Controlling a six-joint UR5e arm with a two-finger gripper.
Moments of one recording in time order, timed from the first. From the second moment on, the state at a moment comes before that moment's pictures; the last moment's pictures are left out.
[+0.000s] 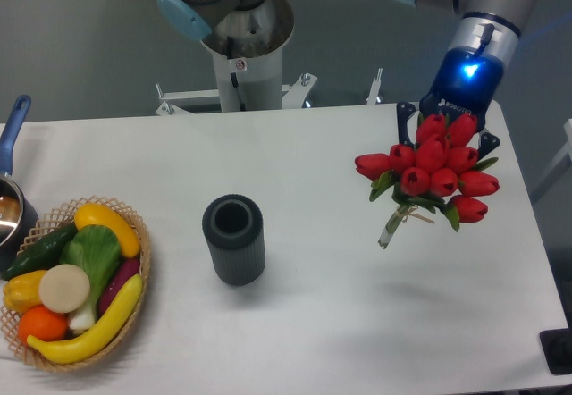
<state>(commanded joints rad) 2.95 -1.77 -1.71 -0.95 0.50 1.28</state>
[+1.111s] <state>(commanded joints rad) 2.94 -1.73 -1.70 -0.95 0.66 1.27</state>
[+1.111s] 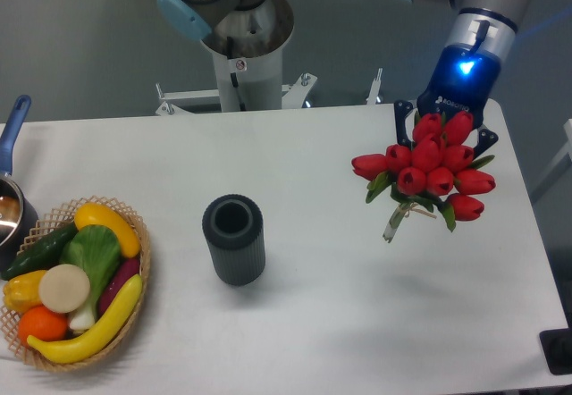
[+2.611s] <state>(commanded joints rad) 2.62 -1.88 -1.69 -0.96 1.64 1.28</state>
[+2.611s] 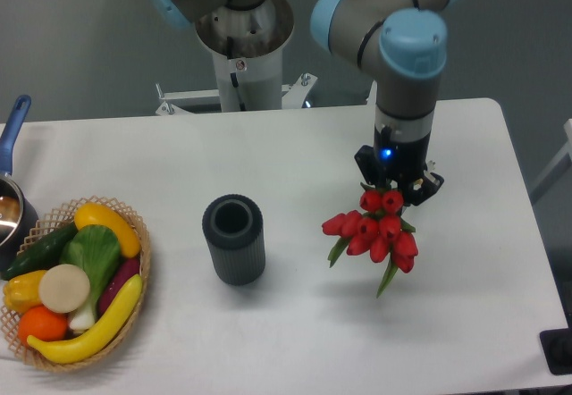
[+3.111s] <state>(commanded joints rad) 2.57 -2.04 -1.62 -0.96 1.81 1.28</state>
